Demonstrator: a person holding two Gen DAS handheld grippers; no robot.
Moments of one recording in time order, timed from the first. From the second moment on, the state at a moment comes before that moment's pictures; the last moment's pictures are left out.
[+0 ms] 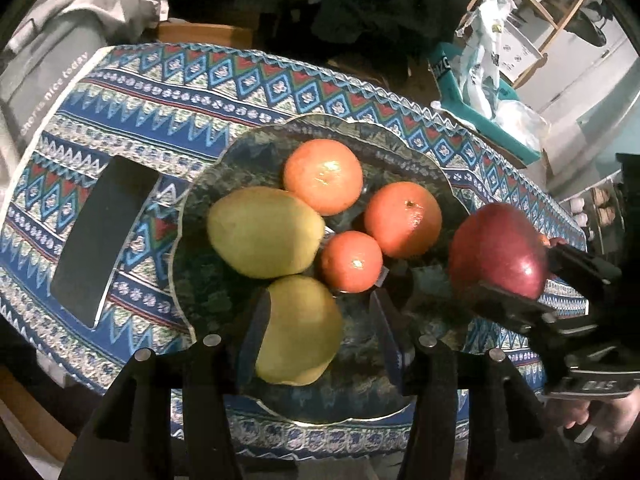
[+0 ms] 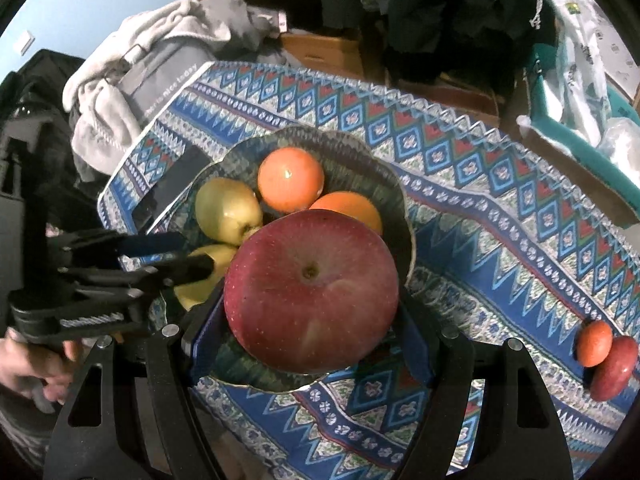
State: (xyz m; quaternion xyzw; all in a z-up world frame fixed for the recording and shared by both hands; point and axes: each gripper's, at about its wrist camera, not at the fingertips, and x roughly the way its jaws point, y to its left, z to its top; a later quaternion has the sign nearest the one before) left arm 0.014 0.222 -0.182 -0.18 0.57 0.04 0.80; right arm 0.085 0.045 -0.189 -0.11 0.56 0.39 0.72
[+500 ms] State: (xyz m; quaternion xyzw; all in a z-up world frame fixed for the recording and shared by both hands) left arm 0.001 0.227 -0.182 -0.16 0.58 0.06 0.80; right arm 0.069 0.066 -0.226 -0.15 0.59 0.39 0.69
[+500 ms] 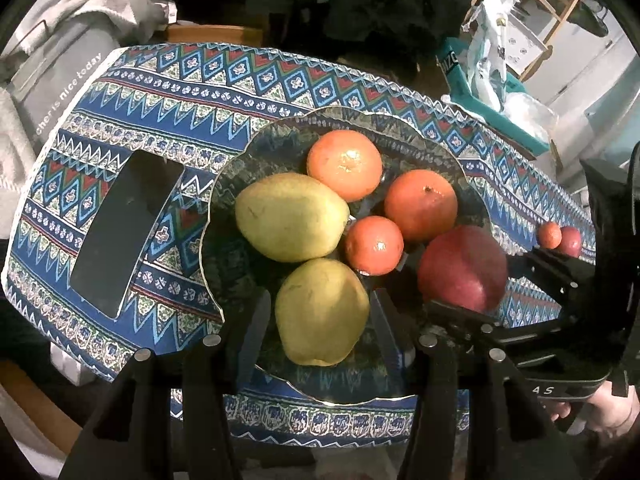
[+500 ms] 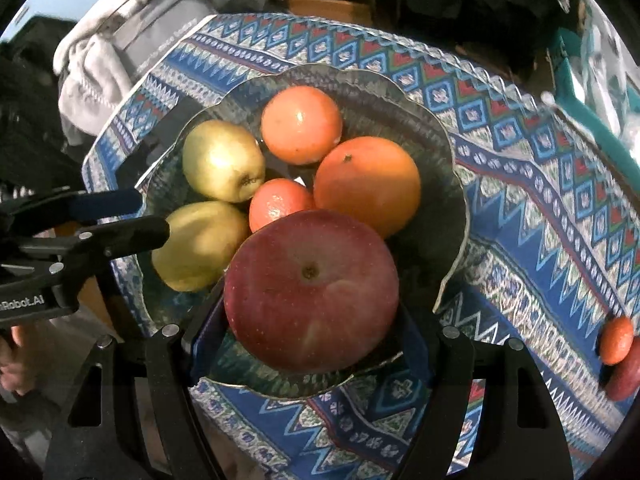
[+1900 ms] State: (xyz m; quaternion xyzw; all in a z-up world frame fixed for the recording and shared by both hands) left arm 0.004 0.165 -0.100 -0.13 0.50 -0.01 0.86; right arm 0.066 -0.011 -0.098 -0.15 0.47 0.33 0.80
